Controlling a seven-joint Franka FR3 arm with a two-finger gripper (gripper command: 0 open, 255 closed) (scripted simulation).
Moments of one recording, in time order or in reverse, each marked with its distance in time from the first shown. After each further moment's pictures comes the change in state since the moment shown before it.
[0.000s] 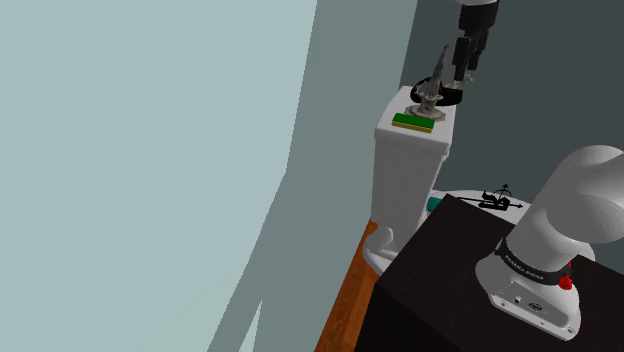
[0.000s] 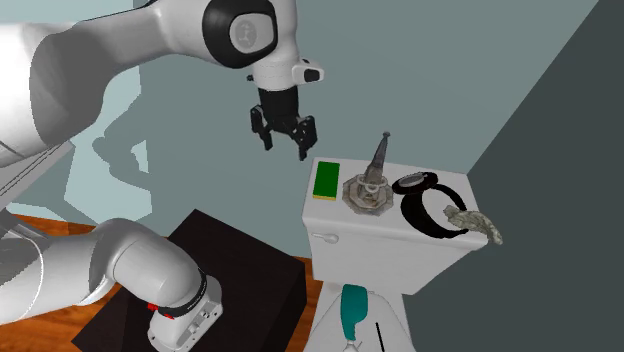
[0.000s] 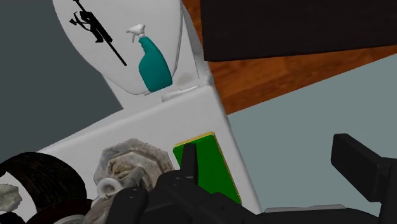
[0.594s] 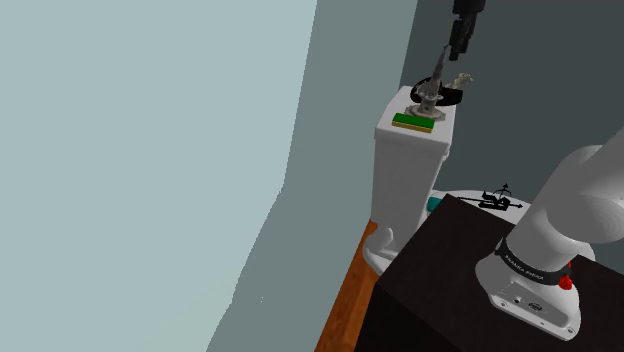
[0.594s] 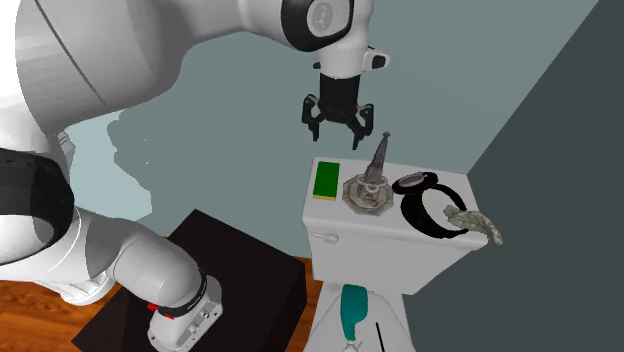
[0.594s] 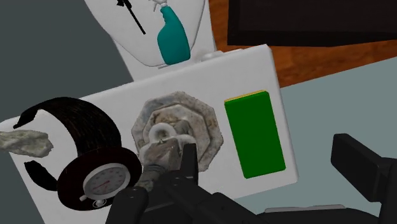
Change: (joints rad) arm 0.013 0.304 -0.192 0.324 0.052 0.023 -0.312
